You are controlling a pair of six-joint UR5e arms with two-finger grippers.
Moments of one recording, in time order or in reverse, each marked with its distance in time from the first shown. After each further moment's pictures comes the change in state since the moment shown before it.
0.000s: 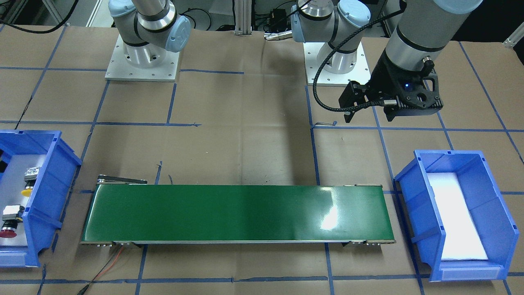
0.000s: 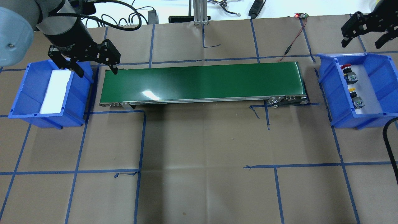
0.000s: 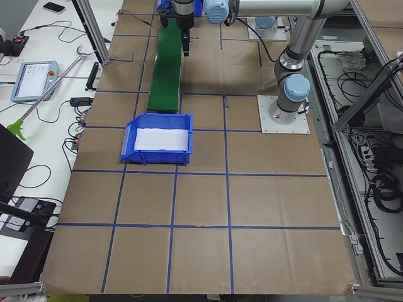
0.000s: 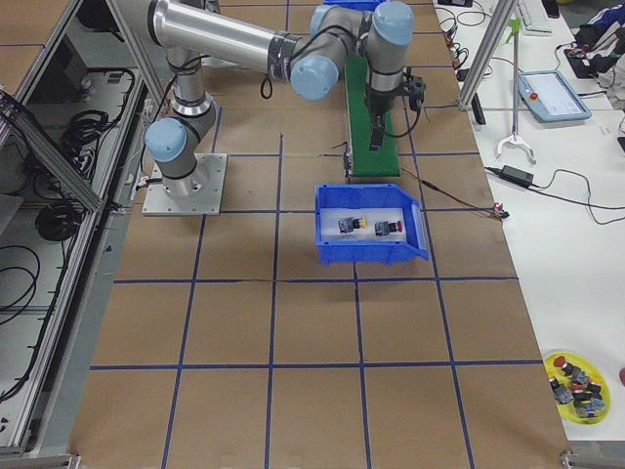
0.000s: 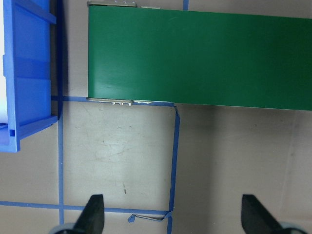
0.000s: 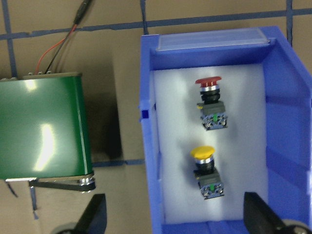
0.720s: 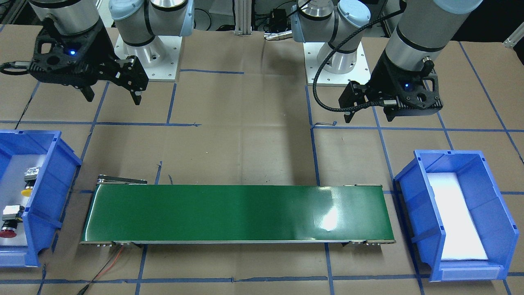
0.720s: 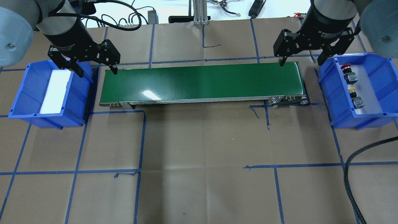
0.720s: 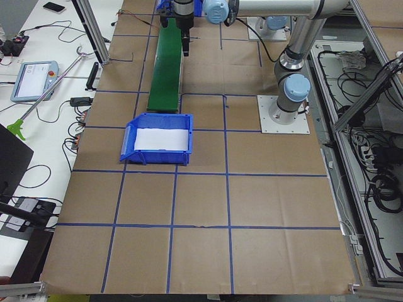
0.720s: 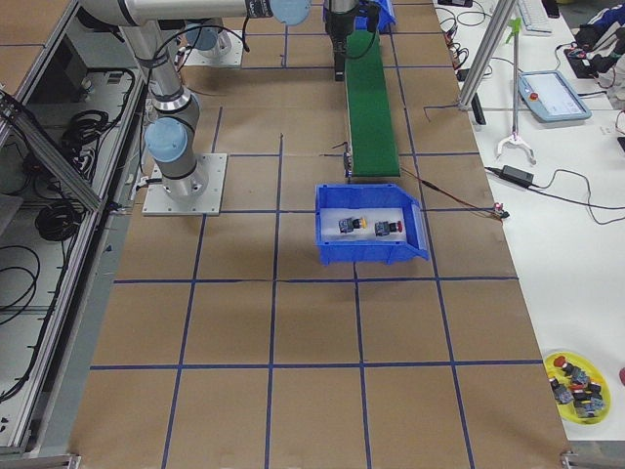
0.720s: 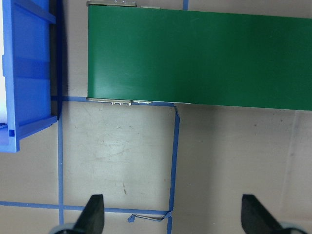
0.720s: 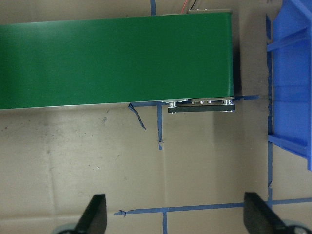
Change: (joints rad) left arm 0.000 0.000 0.000 0.000 0.000 0.002; right arm 0.330 -0.165 0.124 0.030 -0.031 0.290
